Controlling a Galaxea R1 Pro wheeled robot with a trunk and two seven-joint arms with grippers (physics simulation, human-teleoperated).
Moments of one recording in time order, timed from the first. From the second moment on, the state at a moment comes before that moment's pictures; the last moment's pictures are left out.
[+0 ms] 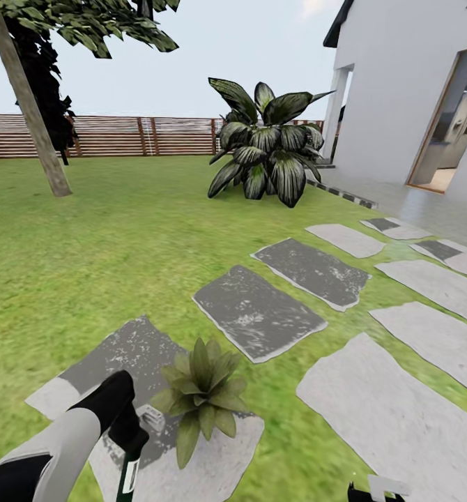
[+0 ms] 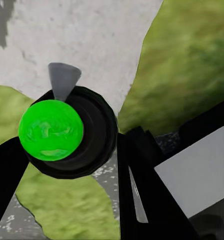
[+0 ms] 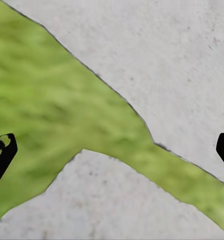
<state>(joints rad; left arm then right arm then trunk) -0.80 0.06 0.14 -0.31 -1.12 0.81 -1.04 -0.43 -0.08 -0.31 -0.03 0.27 -0.40 -0.30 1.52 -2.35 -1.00</state>
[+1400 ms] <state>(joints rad) -0.75 0.09 0.14 -0.38 -1.12 0.81 -1.00 -0.43 -0.07 -0.32 -0.04 0.27 -0.40 -0.30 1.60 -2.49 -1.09</state>
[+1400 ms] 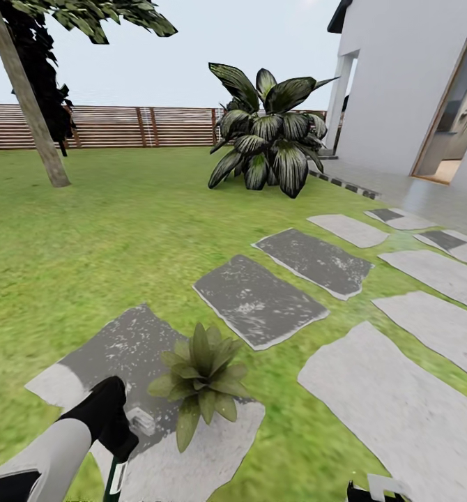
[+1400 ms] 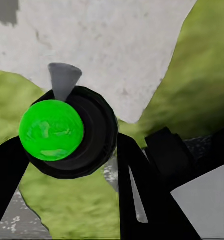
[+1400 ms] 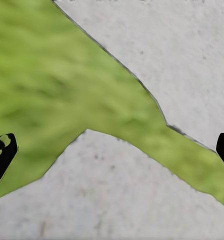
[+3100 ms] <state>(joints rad) -0.88 0.01 0.09 -0.48 -1.14 0.93 -1.10 -0.43 -0.08 -0.32 -0.04 0.27 -0.40 -0.31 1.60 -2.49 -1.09</state>
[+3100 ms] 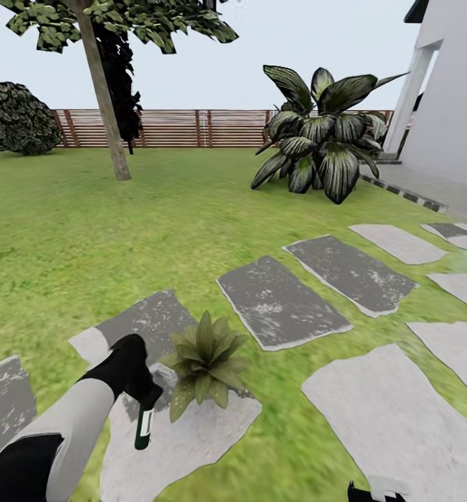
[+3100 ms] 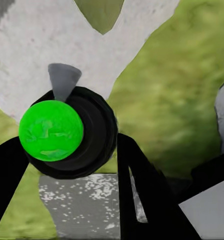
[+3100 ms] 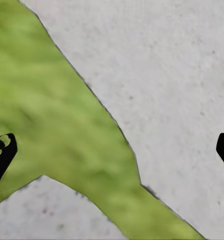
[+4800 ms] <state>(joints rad) -0.87 0.03 0.07 -0.47 -1.20 0.99 -1.10 -0.43 -0.07 -0.31 -0.03 0.27 -0.40 -0.30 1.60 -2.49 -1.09</state>
